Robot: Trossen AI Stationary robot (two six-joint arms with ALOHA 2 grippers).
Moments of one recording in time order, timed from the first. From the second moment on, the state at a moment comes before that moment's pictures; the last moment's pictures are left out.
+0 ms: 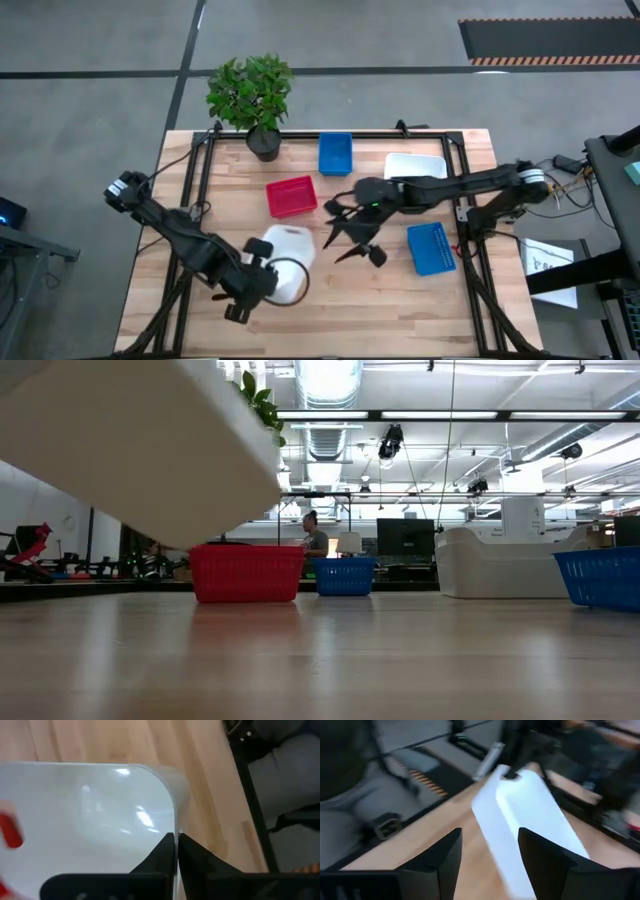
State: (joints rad) left arm -0.62 1.53 1.51 -1.09 -0.12 -0.34; right arm 0.09 1.56 1.31 -0.23 -0.55 -0.43
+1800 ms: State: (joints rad) left arm -0.58 1.56 1.48 -0.92 -0.38 0.14; right arm 0.12 1.93 1.65 -0.66 -0.45 -0.58
